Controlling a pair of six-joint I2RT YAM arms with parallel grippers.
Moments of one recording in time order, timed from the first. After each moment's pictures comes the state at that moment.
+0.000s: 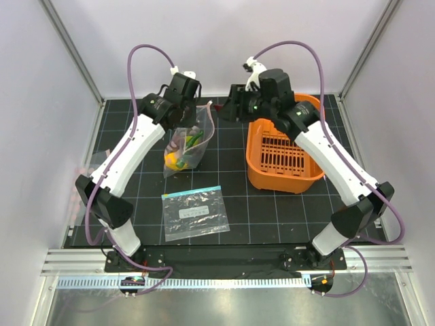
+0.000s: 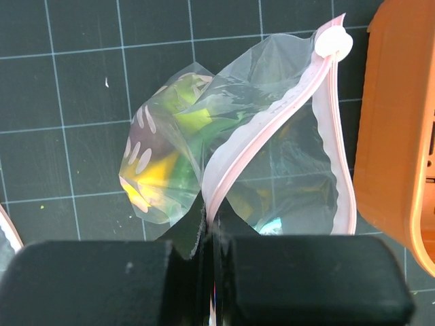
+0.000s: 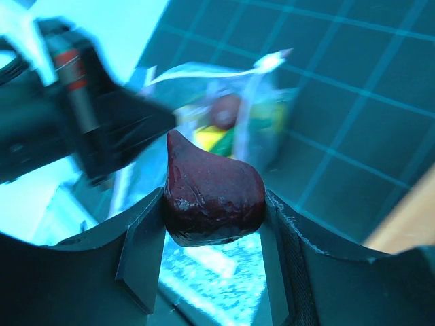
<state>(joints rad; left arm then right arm) -0.57 1.74 1.97 -1.05 -0.31 -0.37 0.55 1.59 1.79 -0.63 -0.19 0.41</state>
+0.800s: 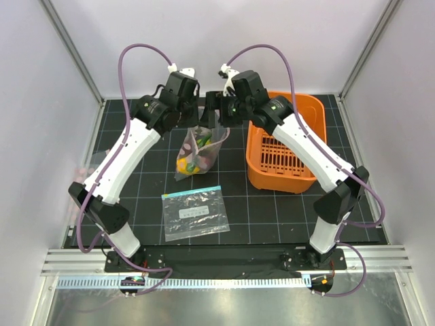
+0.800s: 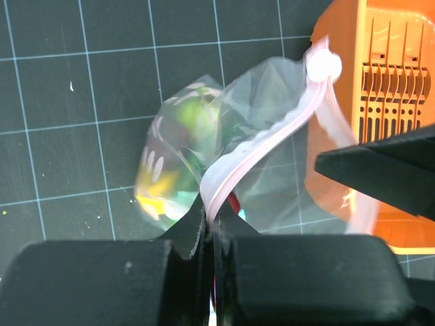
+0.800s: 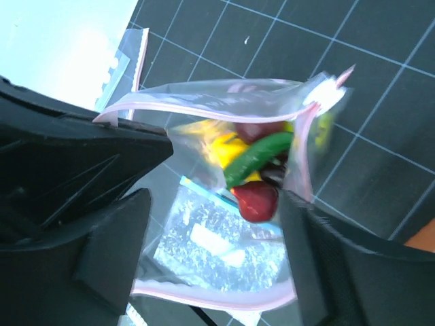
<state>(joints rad) -0.61 1.68 2.00 -1.04 -0.26 -0.43 0.66 1.78 1.95 -0.72 -0.19 0.43</state>
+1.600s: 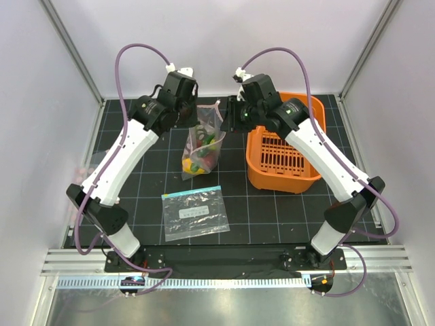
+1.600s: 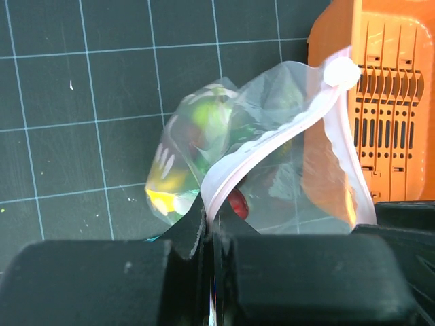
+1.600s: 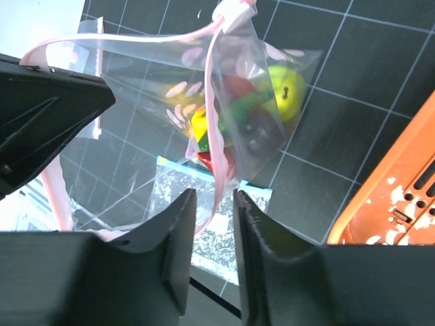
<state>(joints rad) -0.61 1.67 2.00 -1.05 -0.26 -0.45 0.66 1.66 1.91 -0.89 -0.06 0.46</state>
